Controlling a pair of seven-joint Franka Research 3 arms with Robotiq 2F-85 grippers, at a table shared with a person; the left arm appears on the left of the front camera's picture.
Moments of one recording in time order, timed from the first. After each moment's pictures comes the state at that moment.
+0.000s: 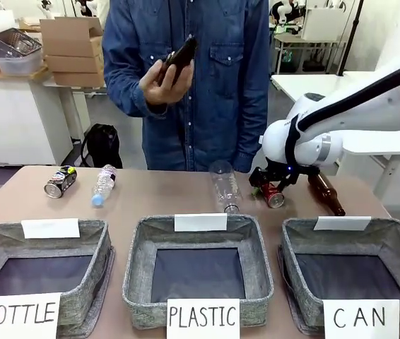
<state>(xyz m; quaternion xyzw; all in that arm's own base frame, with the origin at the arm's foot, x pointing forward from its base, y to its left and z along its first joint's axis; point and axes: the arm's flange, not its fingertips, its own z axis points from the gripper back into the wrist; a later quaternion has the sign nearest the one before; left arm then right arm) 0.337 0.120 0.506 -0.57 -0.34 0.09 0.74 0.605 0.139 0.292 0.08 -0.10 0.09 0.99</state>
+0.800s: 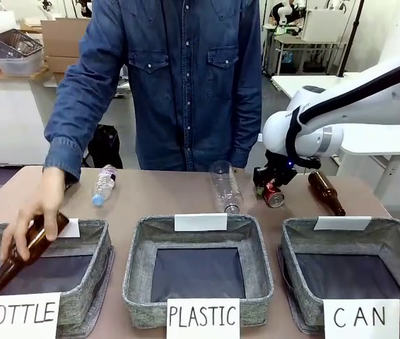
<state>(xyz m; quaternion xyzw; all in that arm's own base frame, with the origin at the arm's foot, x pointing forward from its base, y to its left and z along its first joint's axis) 0.337 0.120 0.507 -0.57 -0.34 0.09 0.74 0.606 0.142 0.306 0.08 -0.08 0.10 0.99</state>
